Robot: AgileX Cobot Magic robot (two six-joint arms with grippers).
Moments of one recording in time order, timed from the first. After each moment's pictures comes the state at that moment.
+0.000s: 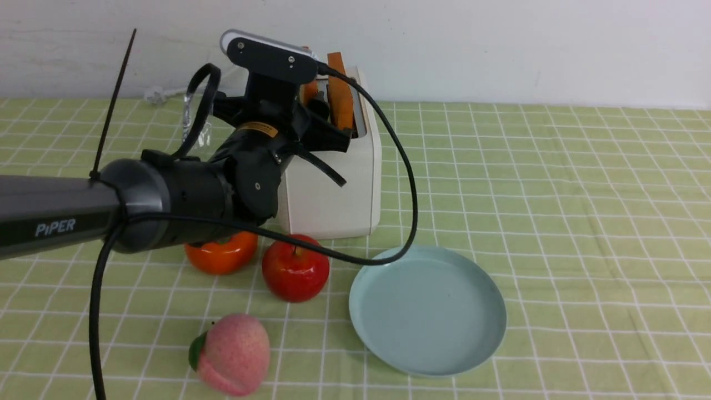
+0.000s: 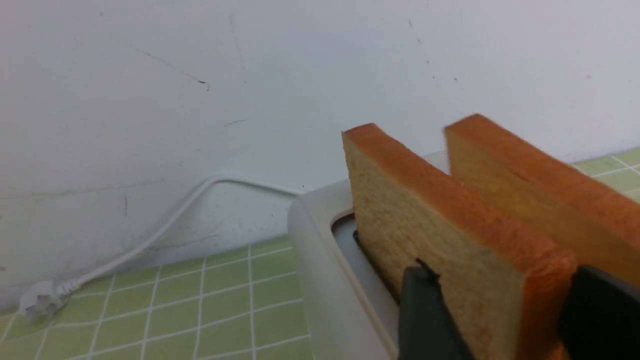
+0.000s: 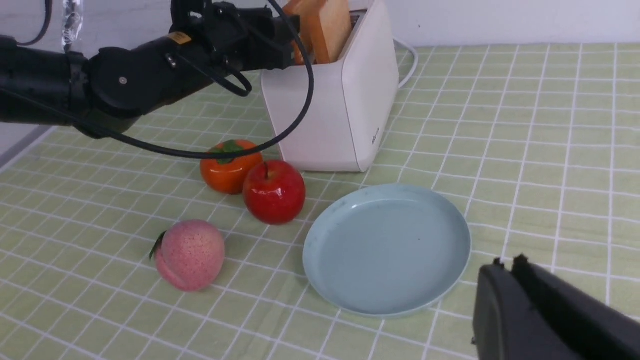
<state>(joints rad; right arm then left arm) 0.14 0.25 -0.68 0.46 0.83 -0.13 -0.50 1.86 -1.19 -0.64 -0.61 0.66</state>
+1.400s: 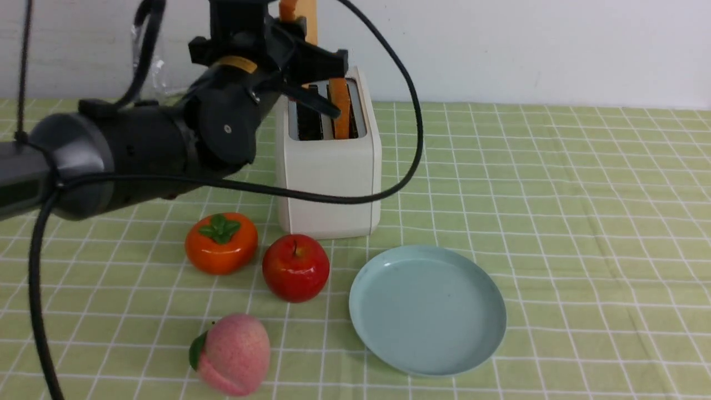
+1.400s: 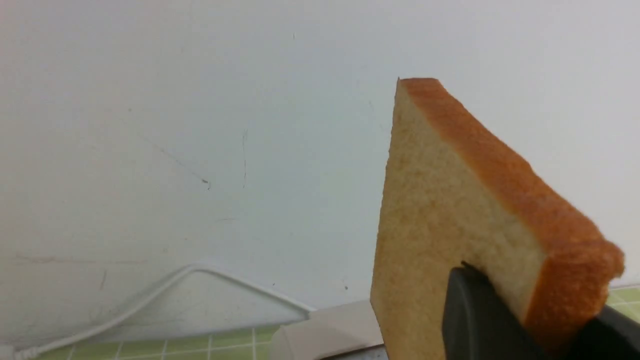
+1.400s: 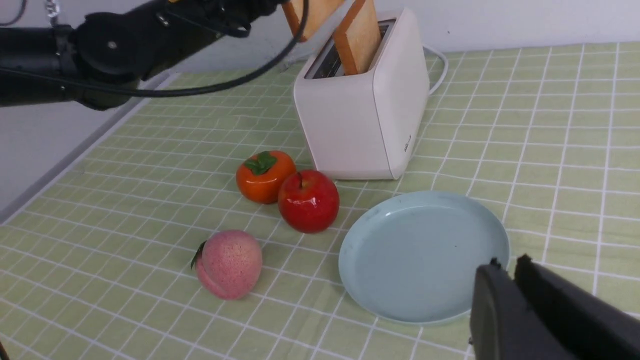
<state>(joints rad) 0.14 0.25 -0.68 0.54 0.82 -0.13 -0.49 1.69 -1.26 -0.65 -0.50 0.53</state>
